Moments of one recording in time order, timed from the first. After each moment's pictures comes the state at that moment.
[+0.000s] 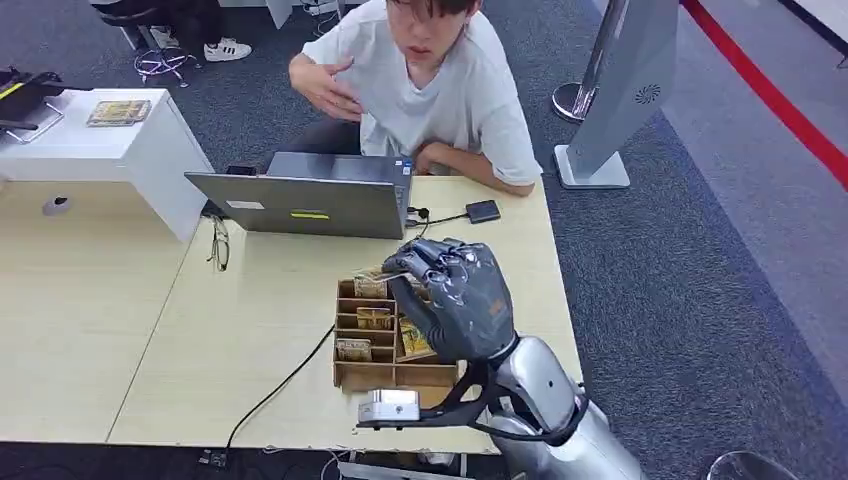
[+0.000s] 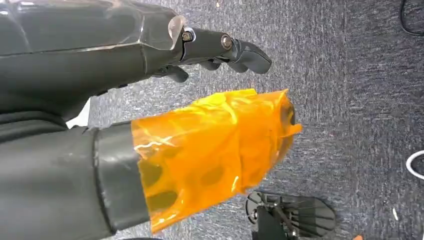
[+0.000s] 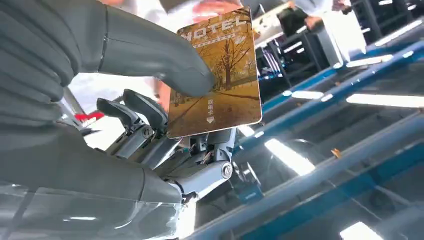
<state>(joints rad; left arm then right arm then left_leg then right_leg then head) -0.12 -0.15 0.56 -0.26 -0.77 0.40 0.06 -0.30 -0.02 0.64 -1.70 1.06 -0.42 -0.08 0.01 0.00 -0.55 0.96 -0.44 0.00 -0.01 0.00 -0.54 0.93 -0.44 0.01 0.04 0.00</state>
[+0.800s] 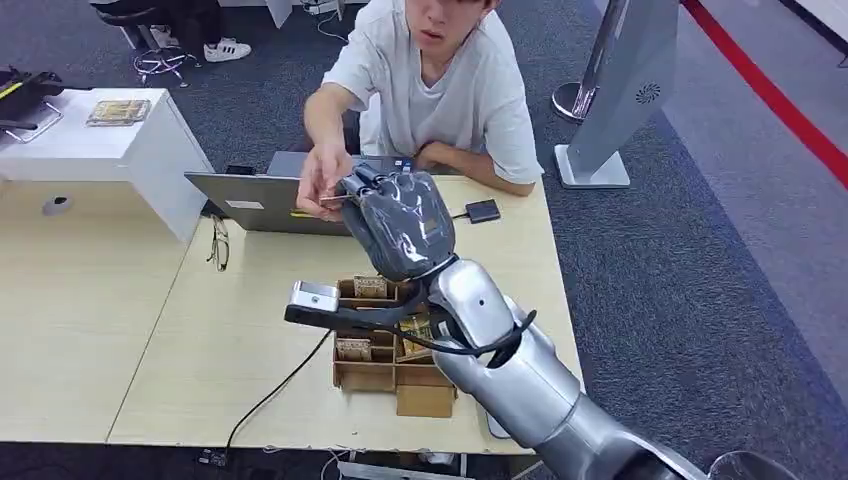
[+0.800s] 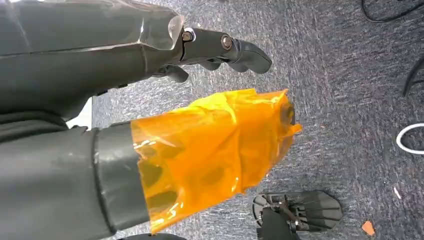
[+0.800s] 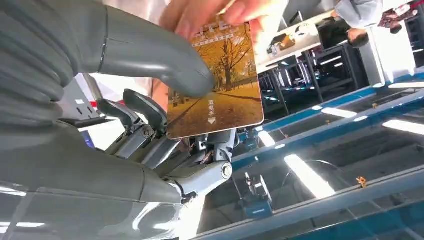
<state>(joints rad) -0.17 -0.16 0.48 -0.26 -0.86 0.35 0.14 -0.56 0.14 0.65 -1.39 1.16 -0.31 0.06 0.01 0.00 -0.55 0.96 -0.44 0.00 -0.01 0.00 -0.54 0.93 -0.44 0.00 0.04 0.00</state>
